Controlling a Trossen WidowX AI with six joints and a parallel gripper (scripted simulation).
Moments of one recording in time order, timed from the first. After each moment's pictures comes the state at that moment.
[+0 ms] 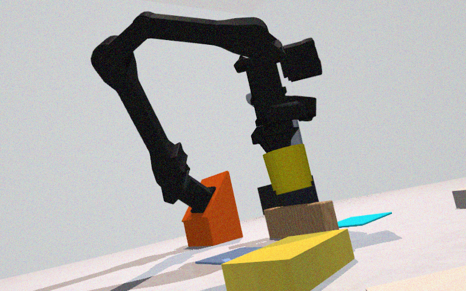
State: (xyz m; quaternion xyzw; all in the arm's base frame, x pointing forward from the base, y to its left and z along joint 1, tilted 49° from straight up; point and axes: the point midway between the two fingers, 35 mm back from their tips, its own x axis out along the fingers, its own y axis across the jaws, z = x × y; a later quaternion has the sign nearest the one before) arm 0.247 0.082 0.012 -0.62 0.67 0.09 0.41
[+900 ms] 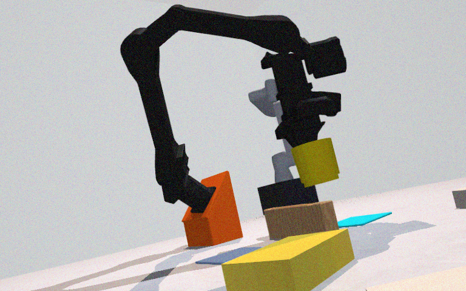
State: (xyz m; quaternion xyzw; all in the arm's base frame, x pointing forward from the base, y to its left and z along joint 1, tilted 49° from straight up) arm 0.260 0.118 -0.024 -0.62 0.67 0.09 0.41
